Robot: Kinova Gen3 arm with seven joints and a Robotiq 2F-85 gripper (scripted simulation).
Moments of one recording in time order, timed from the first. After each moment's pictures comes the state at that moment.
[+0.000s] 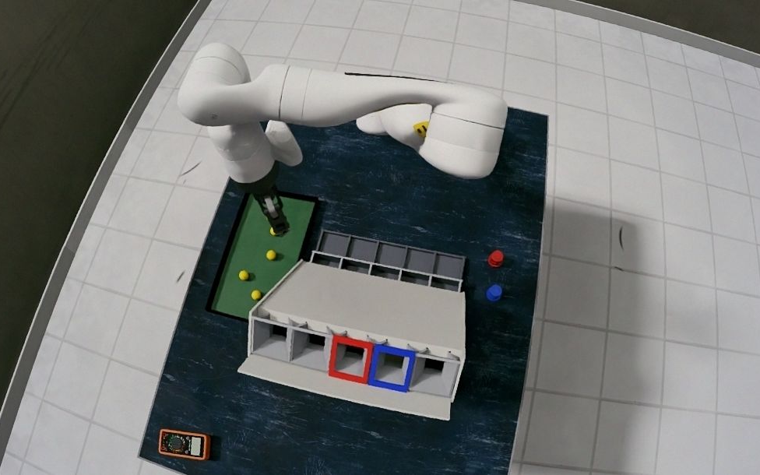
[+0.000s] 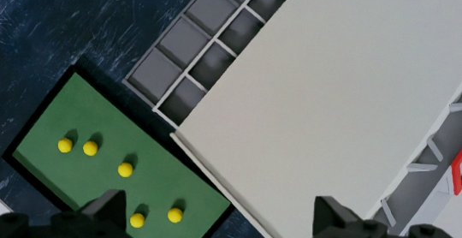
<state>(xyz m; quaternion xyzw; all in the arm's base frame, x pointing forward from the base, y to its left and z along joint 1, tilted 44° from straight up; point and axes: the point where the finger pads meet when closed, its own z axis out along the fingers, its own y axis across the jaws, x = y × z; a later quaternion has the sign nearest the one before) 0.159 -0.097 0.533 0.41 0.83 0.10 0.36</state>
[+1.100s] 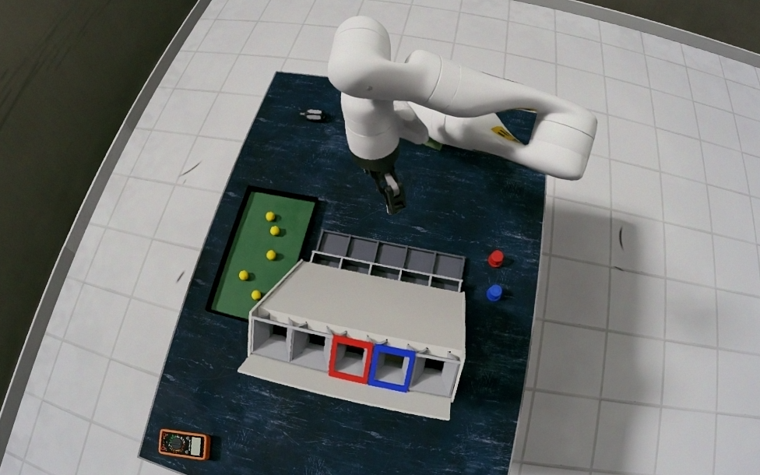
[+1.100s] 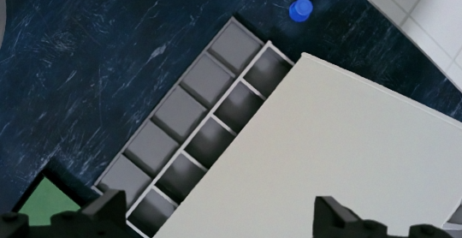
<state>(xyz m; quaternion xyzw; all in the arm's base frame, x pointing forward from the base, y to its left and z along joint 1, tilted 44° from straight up) 0.124 0.065 0.452 0.41 0.83 0.11 0.36</state>
